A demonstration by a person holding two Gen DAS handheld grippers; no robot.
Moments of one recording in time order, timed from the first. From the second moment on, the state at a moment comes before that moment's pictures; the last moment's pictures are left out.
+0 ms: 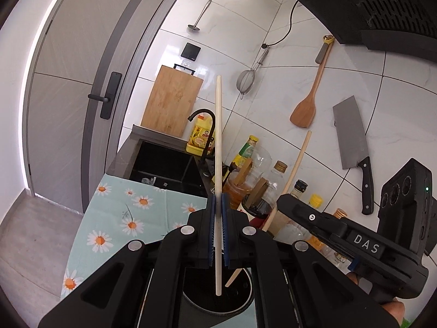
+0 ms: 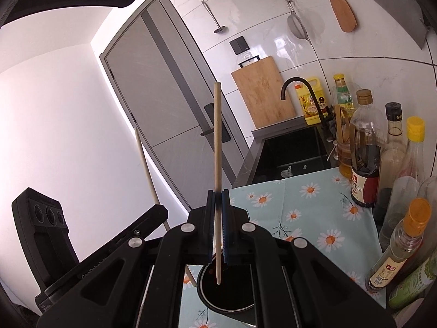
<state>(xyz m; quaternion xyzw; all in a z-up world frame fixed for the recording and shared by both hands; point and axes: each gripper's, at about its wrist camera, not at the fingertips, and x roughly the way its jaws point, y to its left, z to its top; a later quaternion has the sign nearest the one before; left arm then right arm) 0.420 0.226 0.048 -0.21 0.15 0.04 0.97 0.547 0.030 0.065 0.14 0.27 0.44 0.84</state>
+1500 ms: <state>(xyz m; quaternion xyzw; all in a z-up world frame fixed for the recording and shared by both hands) 0.300 0.214 0.055 -0.24 0.22 0.05 0.95 0.441 -0.007 0.075 0.13 0.33 0.47 0.81</state>
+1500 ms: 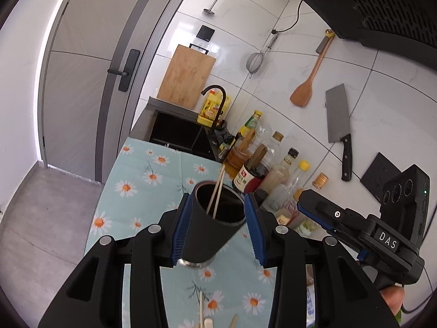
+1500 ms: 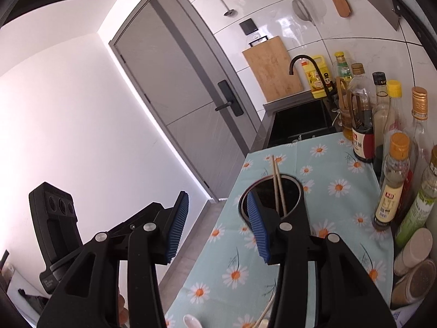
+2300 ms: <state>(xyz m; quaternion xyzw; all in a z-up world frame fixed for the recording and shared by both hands) 0.193 0.228 -0.044 -0.31 0.33 0.09 0.89 0.363 -0.046 0.004 0.12 0.44 0.51 0.73</state>
